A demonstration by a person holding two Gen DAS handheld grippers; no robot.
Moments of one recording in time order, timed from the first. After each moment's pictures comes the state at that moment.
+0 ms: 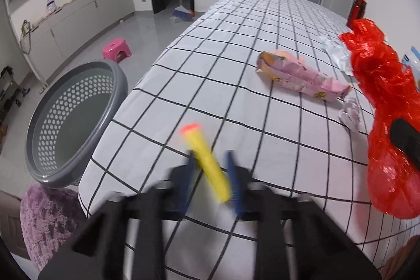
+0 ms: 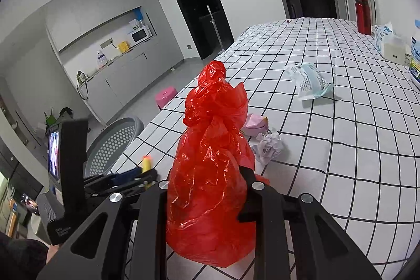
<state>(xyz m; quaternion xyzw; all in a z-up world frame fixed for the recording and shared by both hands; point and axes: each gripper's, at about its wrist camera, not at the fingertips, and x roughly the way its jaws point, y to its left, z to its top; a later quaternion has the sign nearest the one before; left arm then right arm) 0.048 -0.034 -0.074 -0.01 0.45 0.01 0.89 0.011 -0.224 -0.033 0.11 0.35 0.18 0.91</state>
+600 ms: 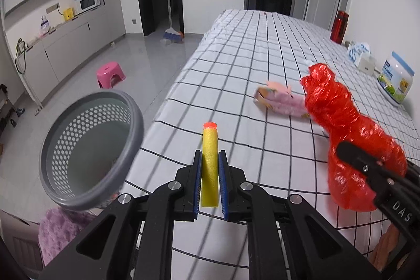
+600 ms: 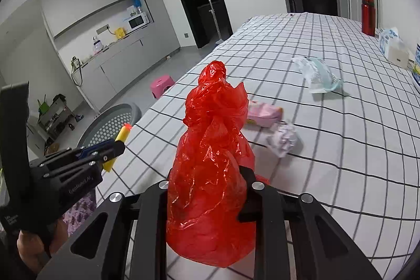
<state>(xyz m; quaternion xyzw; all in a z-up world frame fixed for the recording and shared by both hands) 0.030 -0.005 -0.028 0.00 0.40 -0.02 0.92 0.016 -0.190 -0.036 0.07 0.38 0.17 0.91</state>
